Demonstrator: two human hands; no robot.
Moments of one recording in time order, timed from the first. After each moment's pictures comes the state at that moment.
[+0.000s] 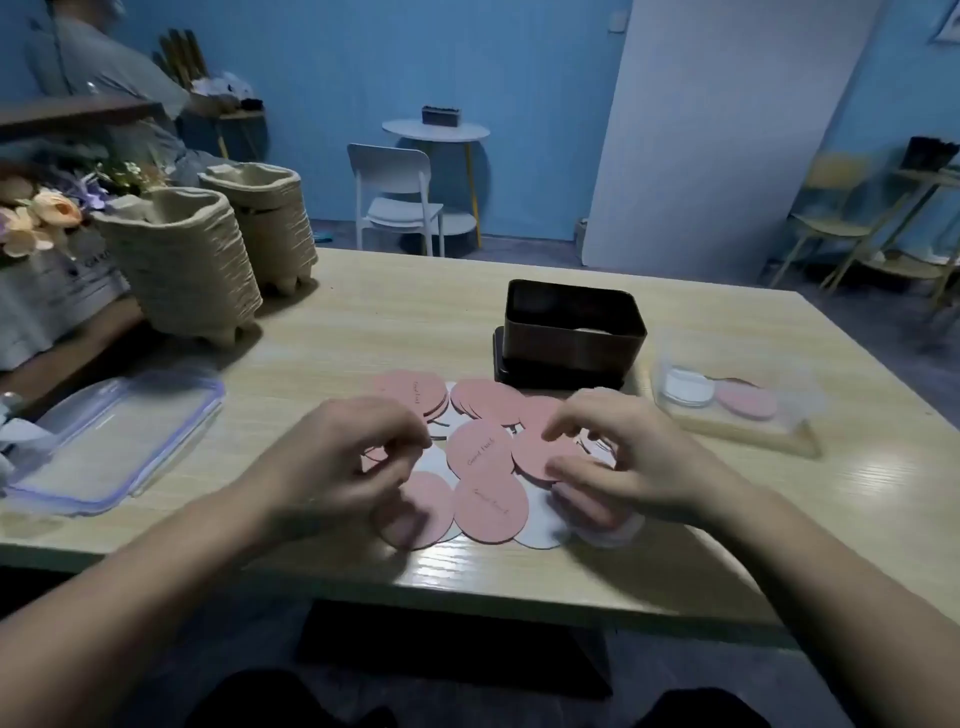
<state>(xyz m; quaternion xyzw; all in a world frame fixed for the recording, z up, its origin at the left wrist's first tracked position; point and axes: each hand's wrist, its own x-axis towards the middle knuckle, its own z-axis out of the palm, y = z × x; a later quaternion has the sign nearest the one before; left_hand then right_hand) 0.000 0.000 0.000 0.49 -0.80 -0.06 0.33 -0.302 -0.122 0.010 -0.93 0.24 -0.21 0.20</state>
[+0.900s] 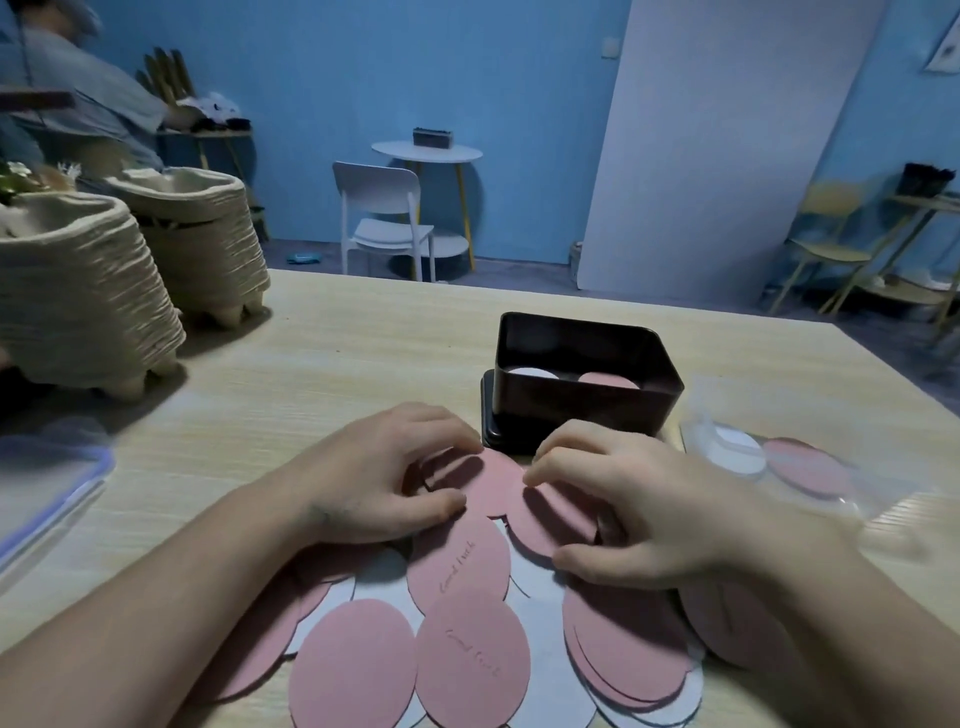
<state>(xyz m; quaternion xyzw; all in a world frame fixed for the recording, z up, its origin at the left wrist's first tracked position) 0.003 -0.133 -0.027 0.50 -0.84 -0.10 0.22 -0.285 -0.199 0.005 -0.98 0.17 -0.09 0.11</state>
